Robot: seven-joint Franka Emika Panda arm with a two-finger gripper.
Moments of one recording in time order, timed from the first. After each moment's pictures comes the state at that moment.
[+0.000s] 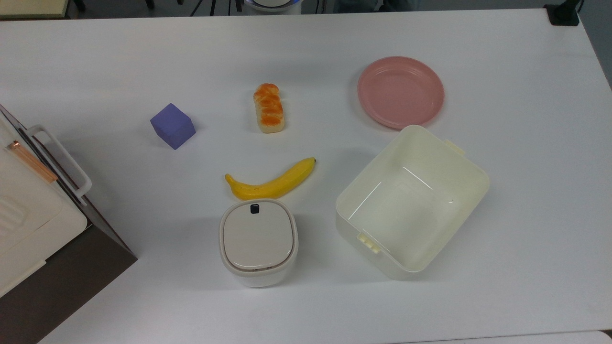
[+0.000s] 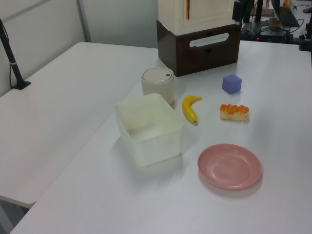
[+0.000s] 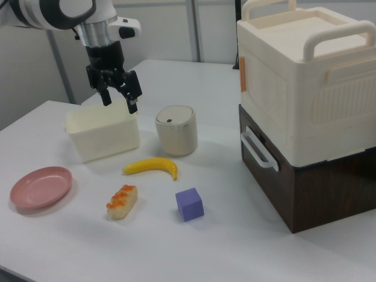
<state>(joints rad) -0.04 -0.04 -0.05 -1.61 -0.02 1.59 0.04</state>
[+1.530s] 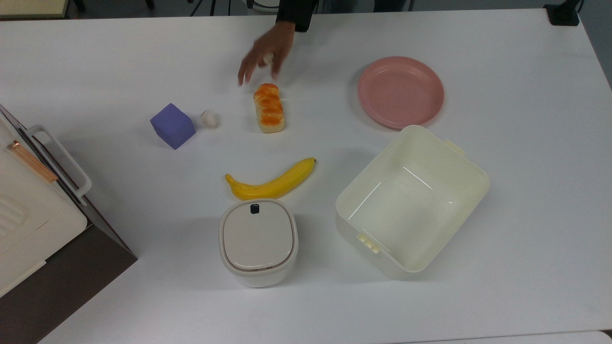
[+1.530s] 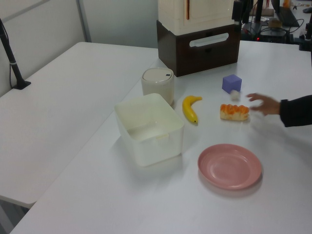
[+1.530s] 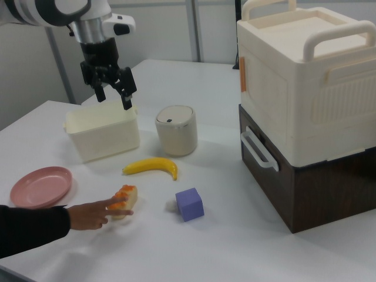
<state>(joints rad) -0.03 -0.04 -0.04 -1.59 0.00 1.58 0.04</state>
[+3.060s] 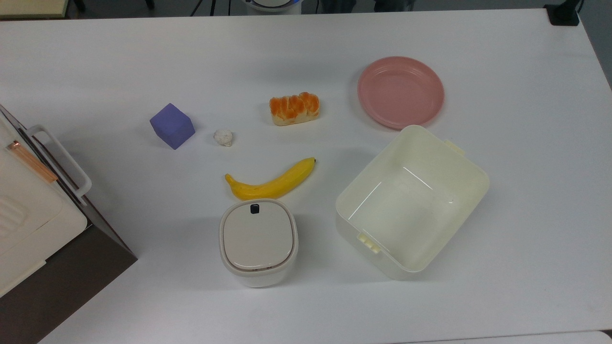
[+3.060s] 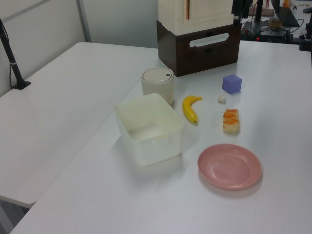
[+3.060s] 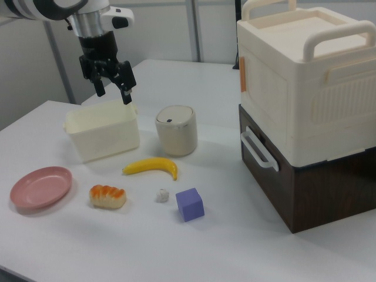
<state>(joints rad) -0.03 -0.04 -0.04 -1.56 0.00 1.57 0.04</state>
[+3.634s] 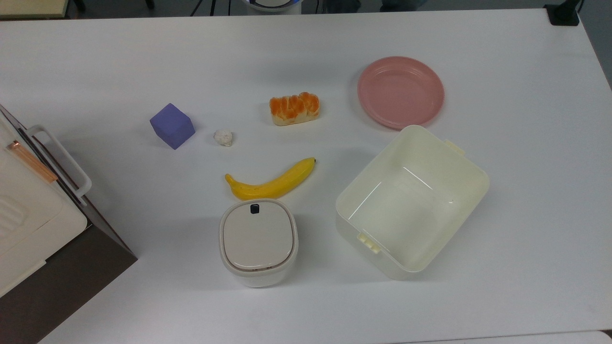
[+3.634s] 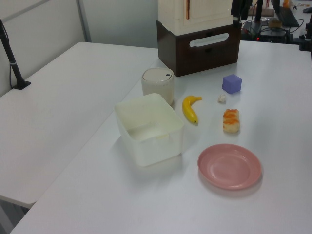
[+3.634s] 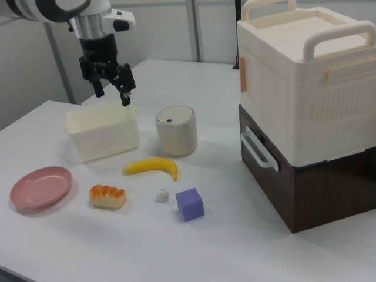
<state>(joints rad) -0.03 -0.03 -0.04 -1.56 0.03 1.56 0.04</state>
